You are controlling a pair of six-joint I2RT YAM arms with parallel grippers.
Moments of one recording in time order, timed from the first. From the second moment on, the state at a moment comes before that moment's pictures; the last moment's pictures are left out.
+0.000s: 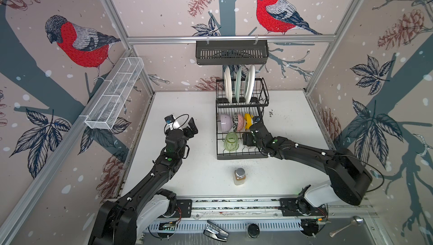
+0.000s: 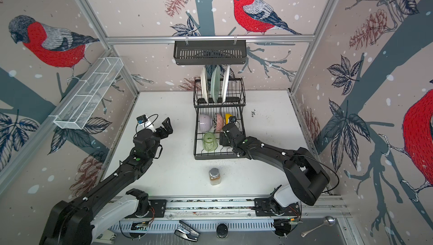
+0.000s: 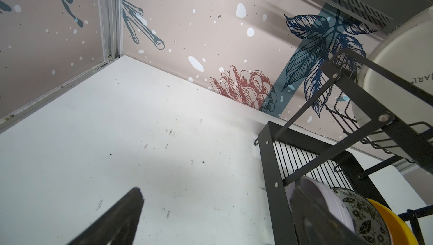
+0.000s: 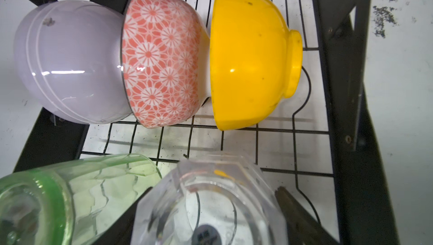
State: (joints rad) left arm -0.33 0.98 0.43 0.33 -0.34 -0.46; right arm 0.75 1.48 0.79 -0.10 0.26 0.53
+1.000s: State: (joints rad) left arm -0.33 0.97 0.43 0.32 -0.32 -0.45; right arm 0.75 1.42 0.73 -0.08 0.34 0.57
